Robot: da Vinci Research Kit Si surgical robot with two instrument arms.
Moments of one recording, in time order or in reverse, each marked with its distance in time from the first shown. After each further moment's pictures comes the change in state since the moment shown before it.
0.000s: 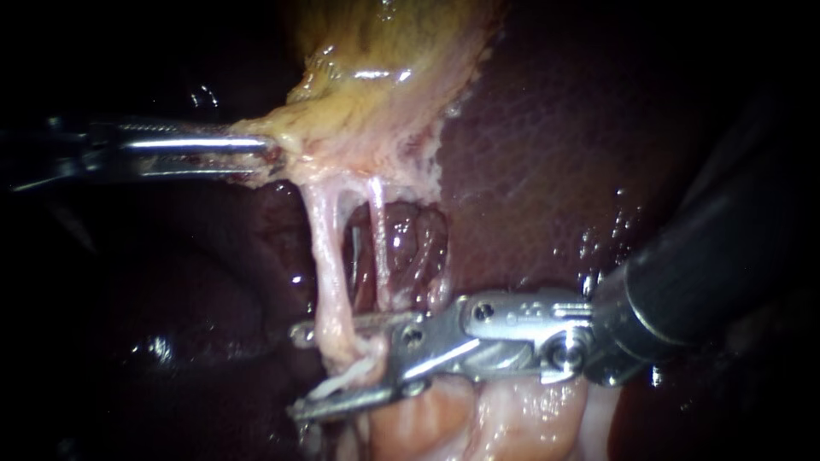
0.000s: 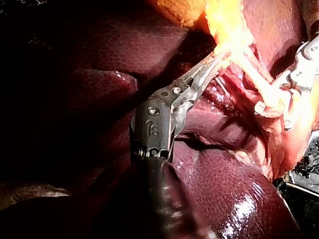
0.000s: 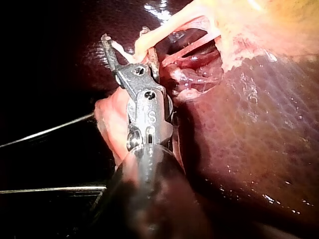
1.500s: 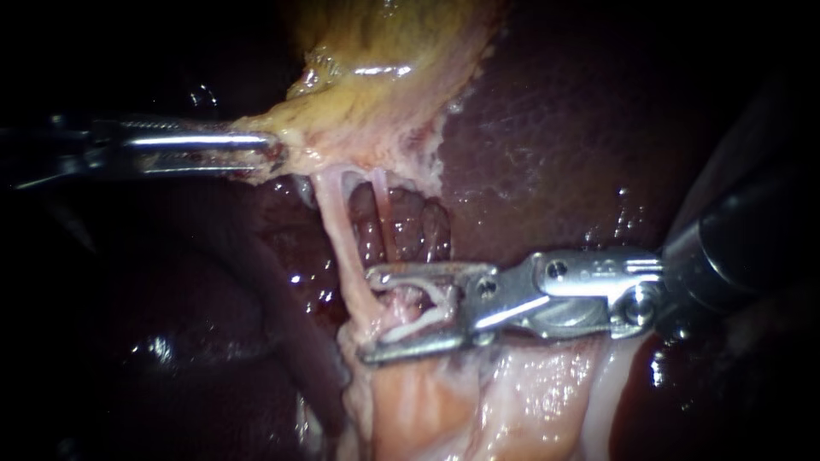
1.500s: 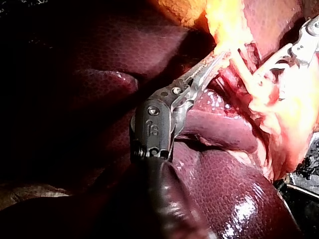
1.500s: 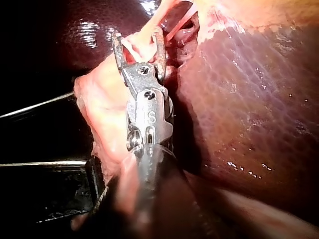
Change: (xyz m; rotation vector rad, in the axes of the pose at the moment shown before) right arm -0.002 0.003 -0.007 -0.162 -0.035 0.005; left arm 0.000 0.000 0.000 0.001 0.001 0.001
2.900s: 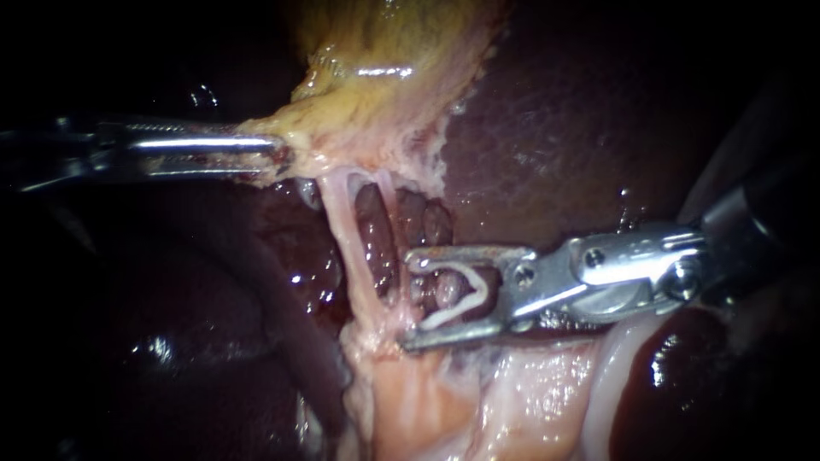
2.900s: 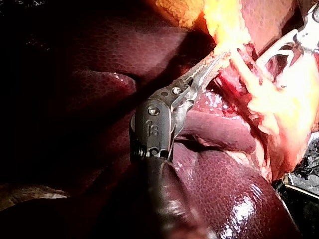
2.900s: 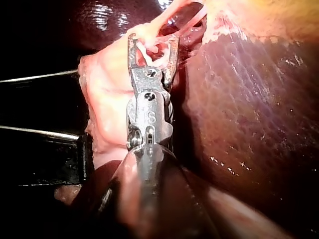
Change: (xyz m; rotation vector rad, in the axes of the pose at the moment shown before) right arm 0.001 -0.001 -0.005 -0.048 -0.091 -0.106; left arm 0.000 0.000 0.000 -0.011 0.000 0.001
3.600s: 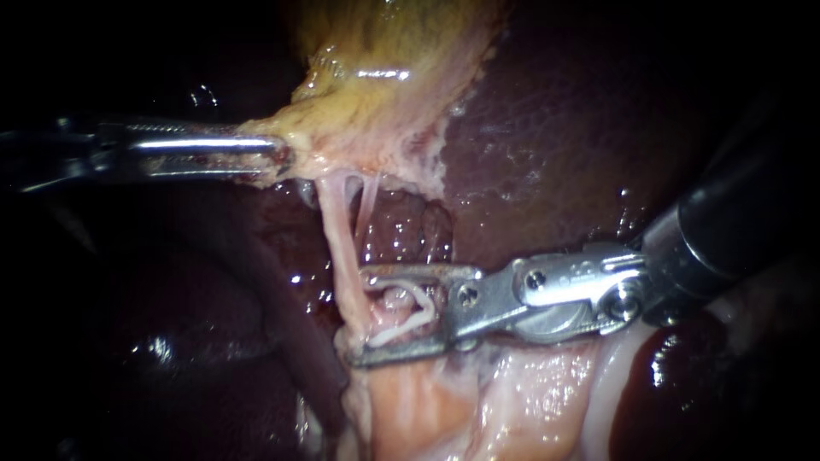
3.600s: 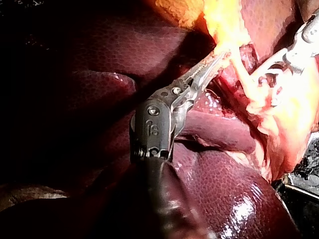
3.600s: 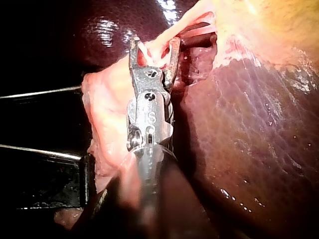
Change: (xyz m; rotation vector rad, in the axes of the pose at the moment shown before) right arm 0.000 -0.001 0.007 0.015 -0.001 -0.012; left arm 0.000 0.000 0.000 -0.002 0.000 0.000
